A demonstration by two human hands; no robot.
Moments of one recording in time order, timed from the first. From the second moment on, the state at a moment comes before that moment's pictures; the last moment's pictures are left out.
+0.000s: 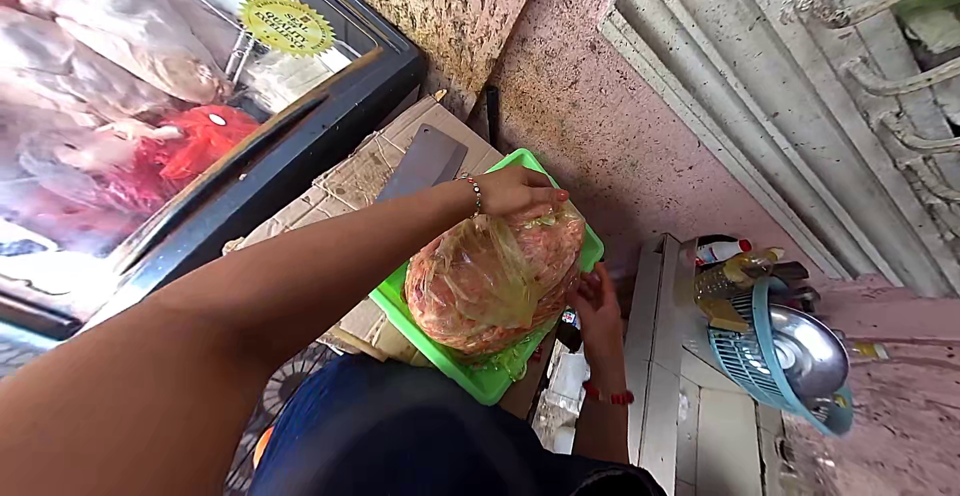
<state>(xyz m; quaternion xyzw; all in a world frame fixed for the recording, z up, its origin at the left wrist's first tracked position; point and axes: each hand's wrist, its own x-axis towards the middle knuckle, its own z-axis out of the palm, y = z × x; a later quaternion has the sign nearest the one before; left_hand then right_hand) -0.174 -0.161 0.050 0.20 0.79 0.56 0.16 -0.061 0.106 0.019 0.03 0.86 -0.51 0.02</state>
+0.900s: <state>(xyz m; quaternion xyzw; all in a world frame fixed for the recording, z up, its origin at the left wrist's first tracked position) -0.179 -0.169 0.028 0.10 0.85 0.48 0.17 -0.126 0.059 -0.014 -0.01 0.94 -0.33 -0.03</state>
